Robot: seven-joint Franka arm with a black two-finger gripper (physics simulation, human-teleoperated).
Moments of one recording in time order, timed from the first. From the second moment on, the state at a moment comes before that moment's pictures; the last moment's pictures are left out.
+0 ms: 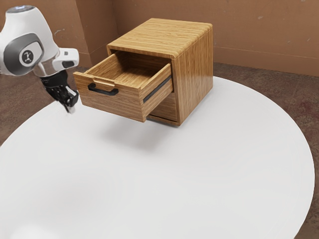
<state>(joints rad) -0.09 -0.25 0.22 -2.10 0.06 2.00 0.19</state>
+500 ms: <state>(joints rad) -0.08 0.00 0.24 -1.87 0.04 2.03 0.22</state>
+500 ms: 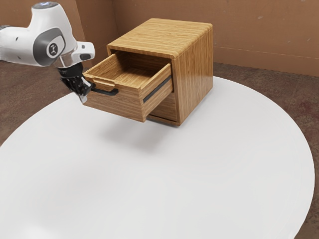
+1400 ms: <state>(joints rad) -0.03 0.28 0.16 -1.58 -0.05 2.03 0.25</state>
